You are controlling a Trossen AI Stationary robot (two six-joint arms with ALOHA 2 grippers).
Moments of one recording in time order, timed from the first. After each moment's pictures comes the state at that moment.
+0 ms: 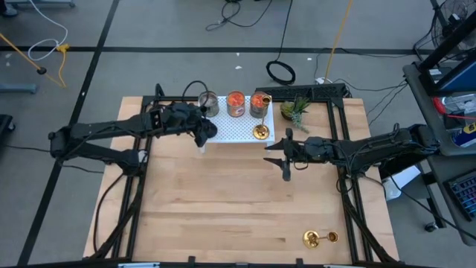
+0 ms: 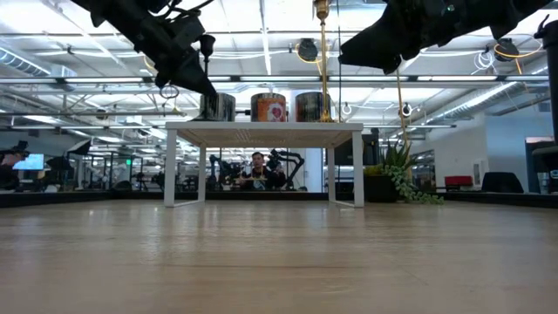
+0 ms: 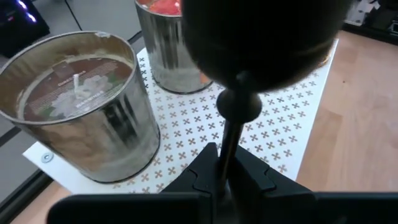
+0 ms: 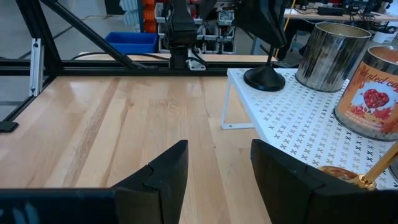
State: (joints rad) left arm 0.32 1.12 0.84 -0.30 -0.16 -0.13; right arm 0.08 1.09 0.59 0.26 0.18 0.01
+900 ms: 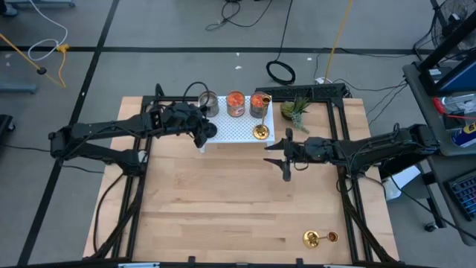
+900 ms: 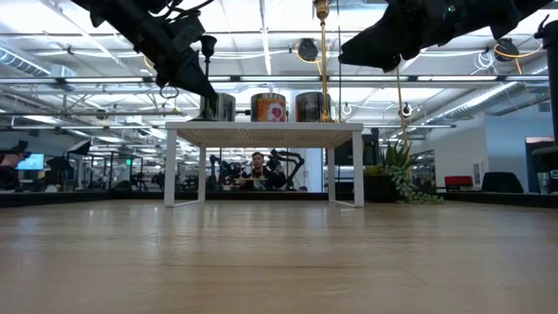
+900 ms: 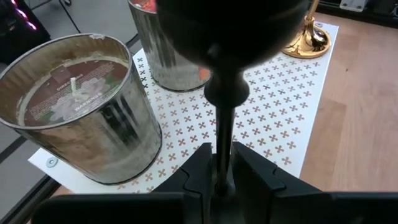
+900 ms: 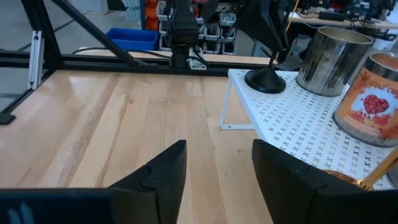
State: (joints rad) left arm 0.32 1.12 0.84 -0.31 -0.16 -0.07; right arm 0.08 1.09 0.59 0.26 0.18 -0.02
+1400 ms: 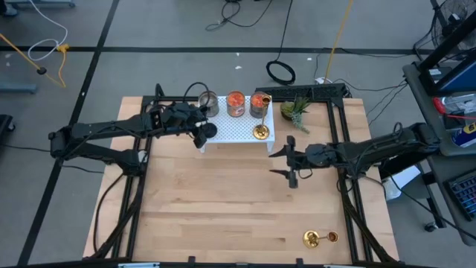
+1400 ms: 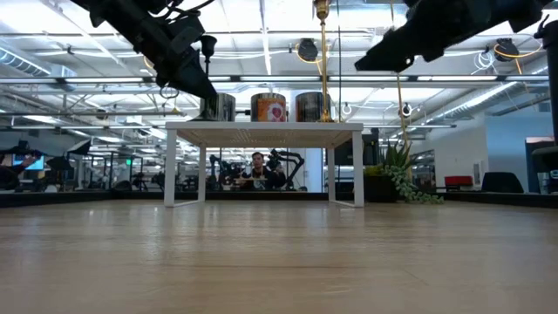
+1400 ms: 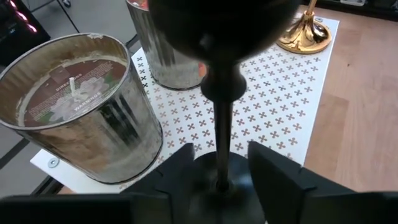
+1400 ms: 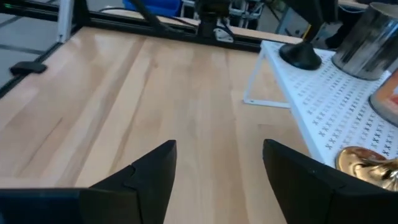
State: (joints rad) left arm 0.32 1.12 0.84 -0.32 -0.16 -0.05; right arm 0.16 1.04 0.59 0.09 0.18 -0.07
